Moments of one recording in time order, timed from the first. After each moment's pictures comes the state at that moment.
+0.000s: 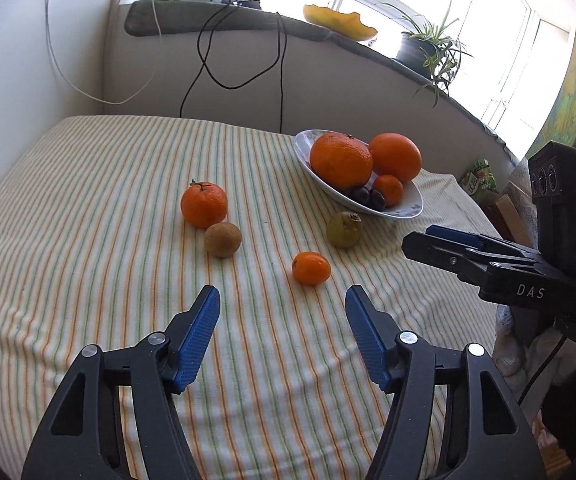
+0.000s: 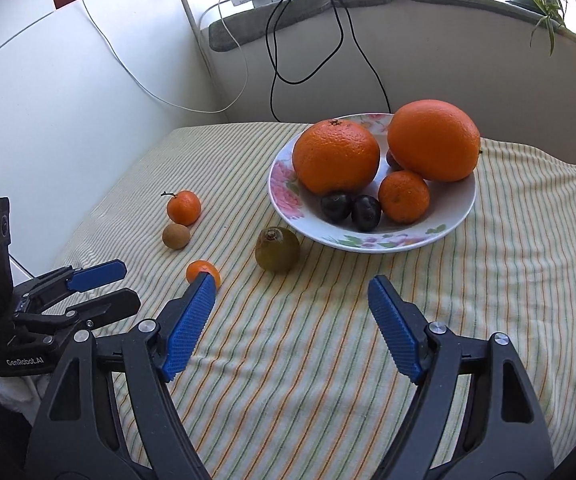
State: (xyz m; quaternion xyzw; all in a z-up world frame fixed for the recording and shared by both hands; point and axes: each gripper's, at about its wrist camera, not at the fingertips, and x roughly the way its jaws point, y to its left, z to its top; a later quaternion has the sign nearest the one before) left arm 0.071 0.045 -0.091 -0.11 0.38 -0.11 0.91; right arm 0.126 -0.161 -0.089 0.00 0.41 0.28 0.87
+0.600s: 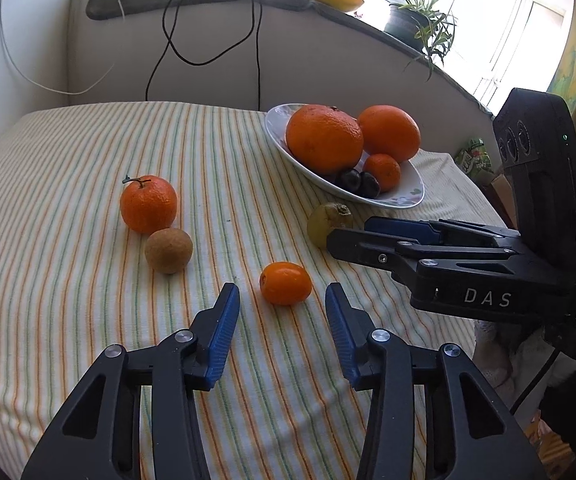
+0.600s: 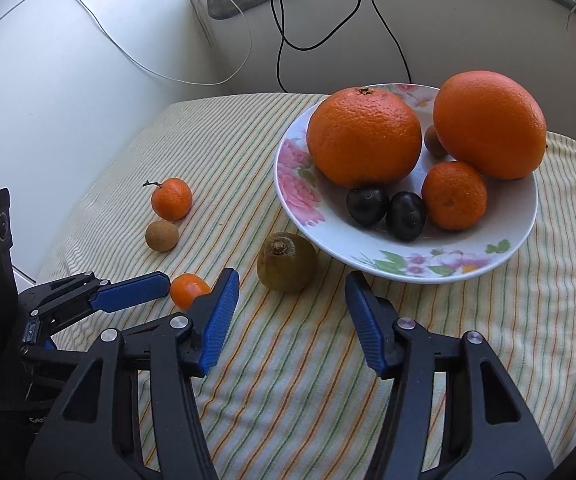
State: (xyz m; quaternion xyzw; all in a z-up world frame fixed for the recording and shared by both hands) left arm 0.108 0.023 -0.107 -0.10 0.41 -0.14 0.89; right arm 0.162 -0.129 -0.115 -0.01 0.46 0.29 0.84
